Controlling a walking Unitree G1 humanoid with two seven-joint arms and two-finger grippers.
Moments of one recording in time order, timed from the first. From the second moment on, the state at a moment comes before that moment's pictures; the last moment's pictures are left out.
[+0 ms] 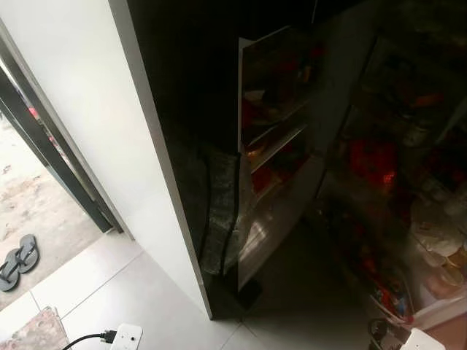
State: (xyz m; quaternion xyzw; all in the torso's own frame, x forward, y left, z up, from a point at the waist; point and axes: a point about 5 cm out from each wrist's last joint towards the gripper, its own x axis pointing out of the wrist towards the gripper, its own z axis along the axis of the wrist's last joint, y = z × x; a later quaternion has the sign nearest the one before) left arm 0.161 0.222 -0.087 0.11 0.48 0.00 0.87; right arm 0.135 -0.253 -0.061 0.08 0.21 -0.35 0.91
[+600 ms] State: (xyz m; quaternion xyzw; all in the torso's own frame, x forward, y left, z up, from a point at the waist) left arm 0.163 0.222 -0.087 0.11 0.48 -0.01 0.87; right arm 0.102 -0.312 -0.040 0.00 0.16 -0.53 0.83
